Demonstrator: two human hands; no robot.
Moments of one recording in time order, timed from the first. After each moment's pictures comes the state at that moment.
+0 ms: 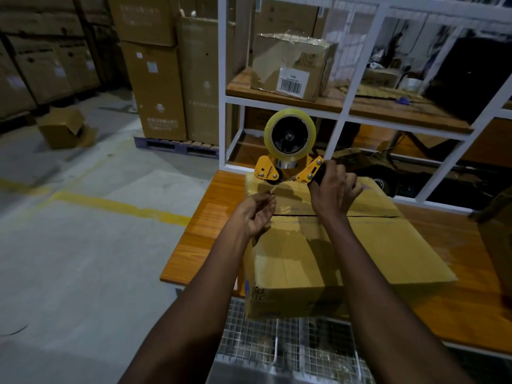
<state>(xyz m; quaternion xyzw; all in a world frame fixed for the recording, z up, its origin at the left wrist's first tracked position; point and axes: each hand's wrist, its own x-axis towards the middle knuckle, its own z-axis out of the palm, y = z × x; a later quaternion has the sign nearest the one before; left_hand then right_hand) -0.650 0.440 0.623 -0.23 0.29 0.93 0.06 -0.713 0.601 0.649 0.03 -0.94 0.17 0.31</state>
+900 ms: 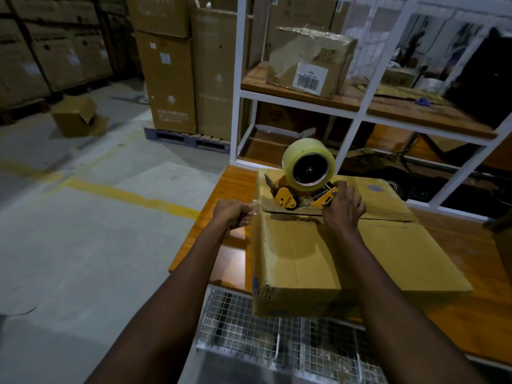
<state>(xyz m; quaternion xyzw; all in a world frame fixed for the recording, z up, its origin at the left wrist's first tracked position) -0.643 0.372 0.580 -0.29 0.62 0.73 -0.02 -0.735 0.616 0.590 0.05 -0.96 0.17 0.23</state>
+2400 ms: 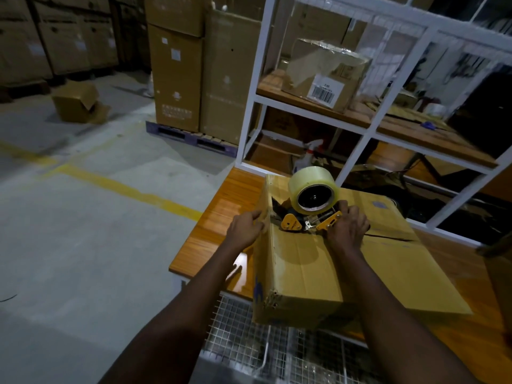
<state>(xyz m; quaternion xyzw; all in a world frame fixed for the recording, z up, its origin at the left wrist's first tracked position) -0.647 0.379 0.529 -0.14 0.87 0.47 -0.05 -0.736 0.620 0.565 0.07 -0.97 0.11 0.23</state>
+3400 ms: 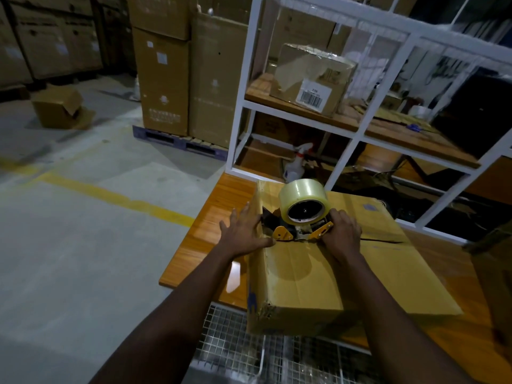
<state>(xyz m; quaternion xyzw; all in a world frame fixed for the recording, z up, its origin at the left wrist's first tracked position) -0.664 0.379 0.529 -0.05 0.96 0.28 0.00 -0.738 0.633 0.580 0.12 -0.97 0.11 0.16</state>
